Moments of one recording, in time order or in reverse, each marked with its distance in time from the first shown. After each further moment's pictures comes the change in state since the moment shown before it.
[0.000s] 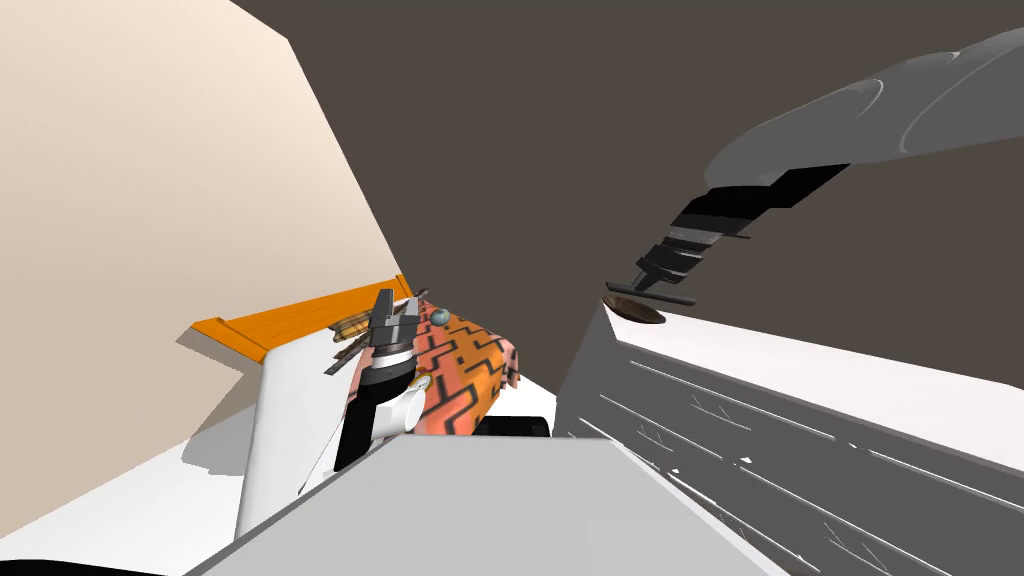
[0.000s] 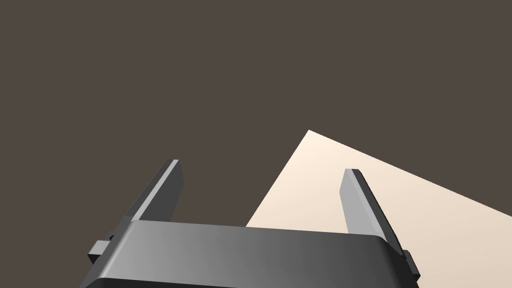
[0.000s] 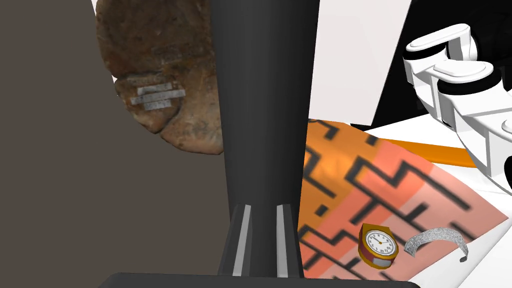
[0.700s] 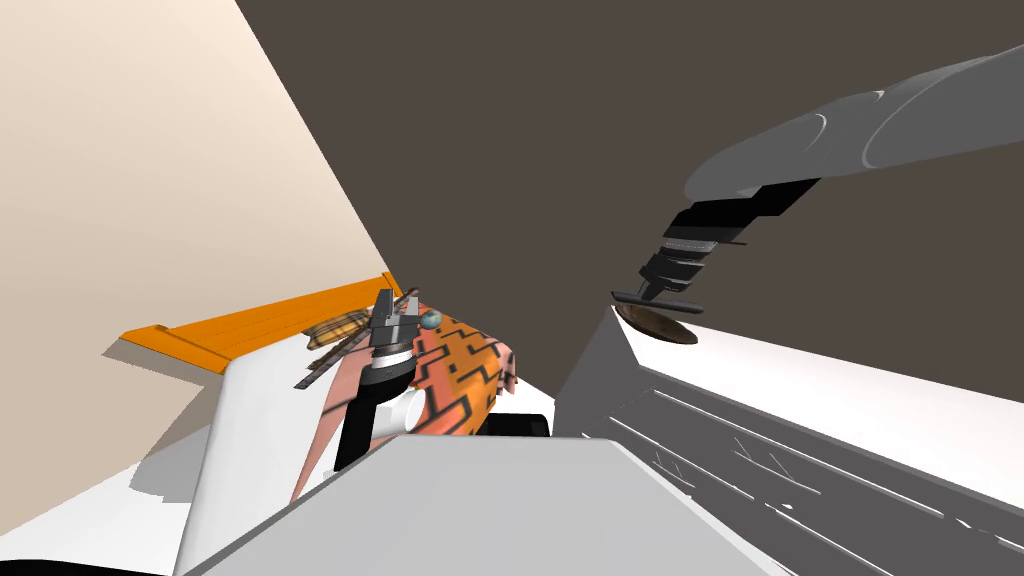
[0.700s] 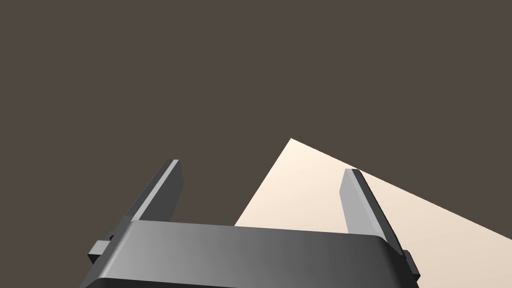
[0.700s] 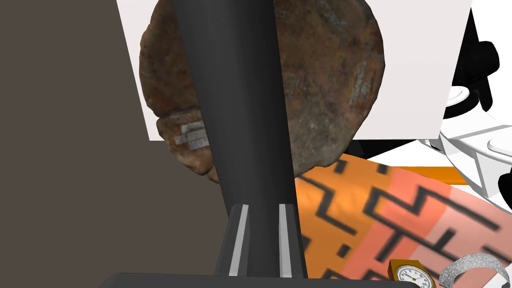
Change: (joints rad) left arm 0.000 0.000 0.000 0.000 0.000 0.000 0.000; right arm 0.001 -0.038 0.034 -0.071 0.070 -0.003 -0.113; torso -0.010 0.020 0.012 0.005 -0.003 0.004
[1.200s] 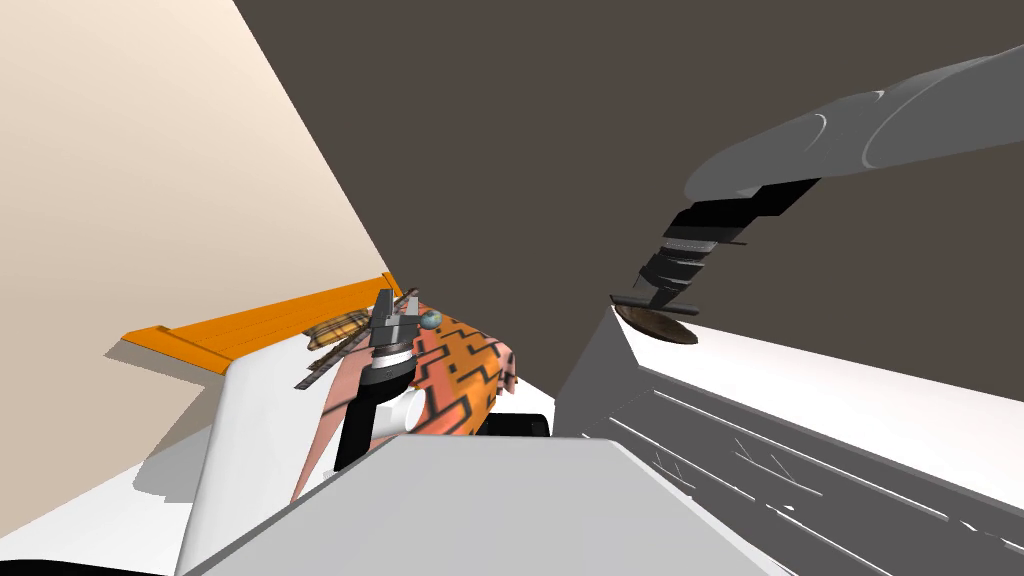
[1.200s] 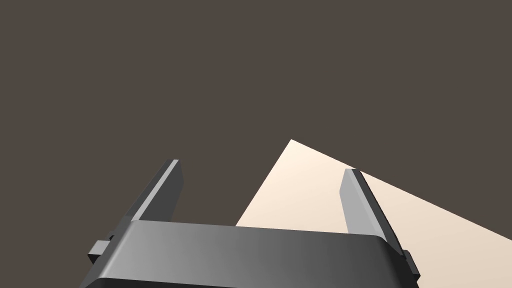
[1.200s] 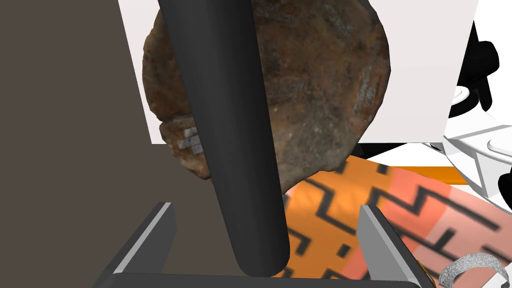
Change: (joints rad) left arm 0.000 0.000 0.000 0.000 0.000 0.000 0.000; right arm 0.000 0.000 0.000 0.000 0.000 0.000 0.000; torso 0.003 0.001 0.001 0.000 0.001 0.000
